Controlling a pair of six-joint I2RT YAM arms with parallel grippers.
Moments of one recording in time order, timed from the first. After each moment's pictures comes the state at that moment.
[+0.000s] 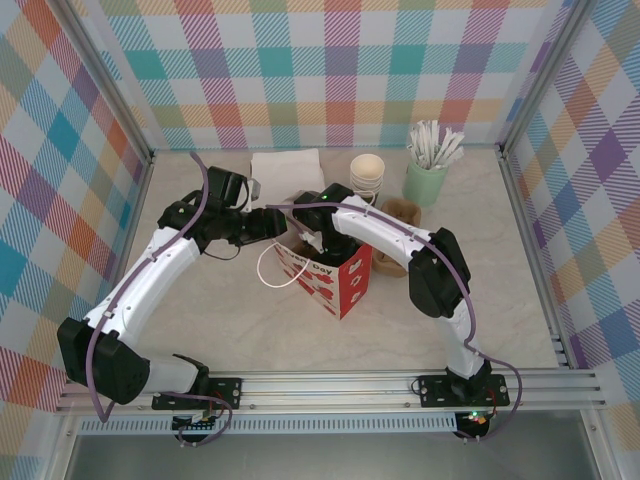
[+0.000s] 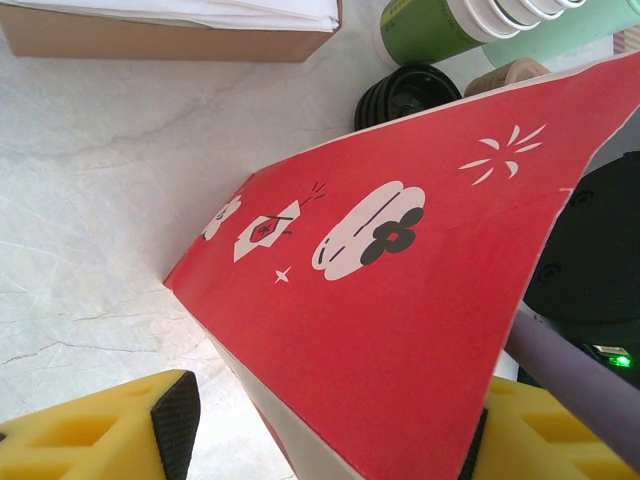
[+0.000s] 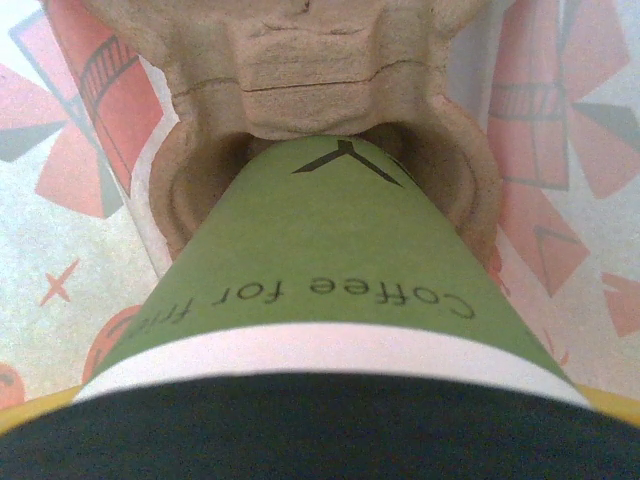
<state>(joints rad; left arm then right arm) -0.38 1.33 1.29 -0.87 0.27 -0.55 0.83 2.11 1.90 -1.49 -0.05 0.07</state>
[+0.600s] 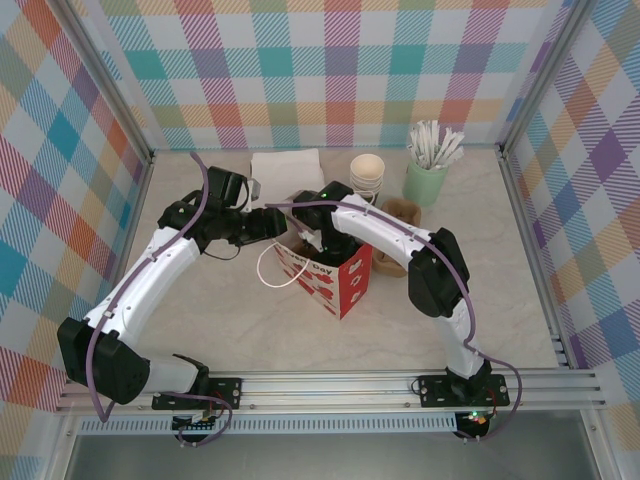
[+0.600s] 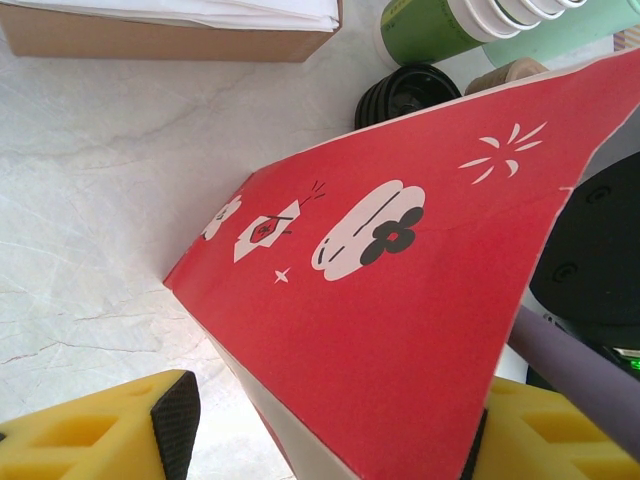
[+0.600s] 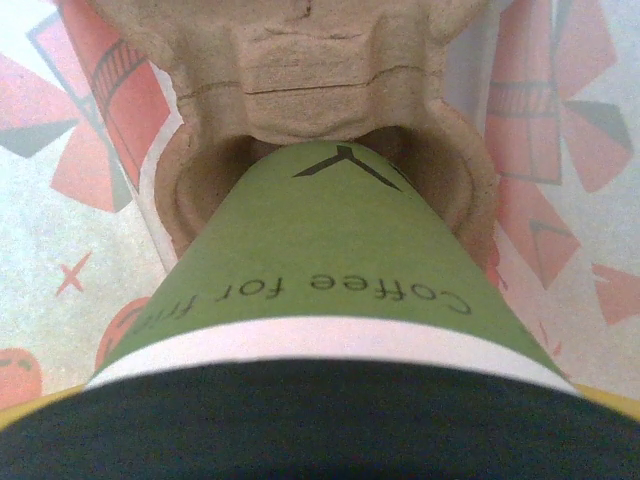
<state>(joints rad) -0.38 1.33 1.29 -0.87 0.27 -0.55 0.83 2.12 1.93 -1.52 -0.05 0.07</state>
